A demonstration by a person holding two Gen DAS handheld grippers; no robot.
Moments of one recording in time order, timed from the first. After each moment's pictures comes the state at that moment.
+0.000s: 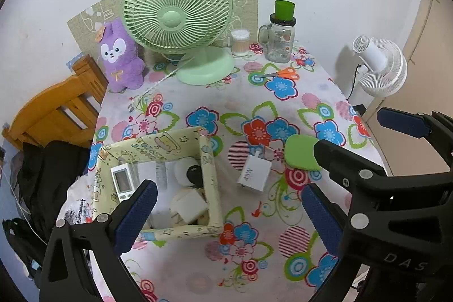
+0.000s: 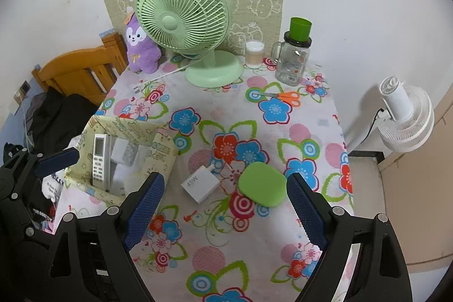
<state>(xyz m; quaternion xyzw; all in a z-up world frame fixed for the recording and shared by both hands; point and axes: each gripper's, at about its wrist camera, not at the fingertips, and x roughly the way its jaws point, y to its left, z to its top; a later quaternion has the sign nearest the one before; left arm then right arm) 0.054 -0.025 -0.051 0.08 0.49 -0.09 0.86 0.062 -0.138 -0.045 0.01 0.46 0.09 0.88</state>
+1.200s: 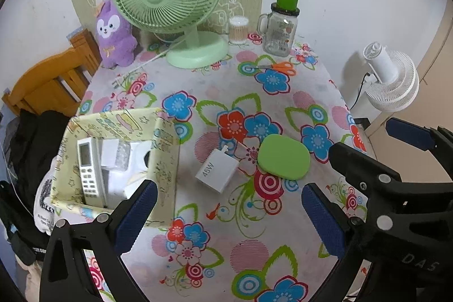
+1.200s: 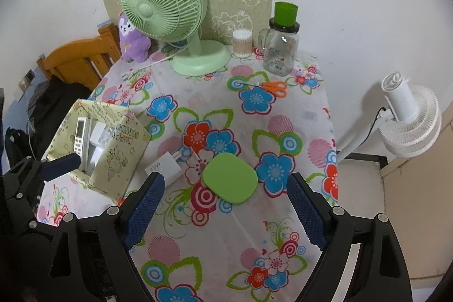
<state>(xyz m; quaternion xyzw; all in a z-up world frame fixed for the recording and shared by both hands) 0.058 -0.081 -0.090 0.03 0.51 -0.05 0.86 0.073 -0.206 -0.081 -0.01 0.47 0.12 0.88</state>
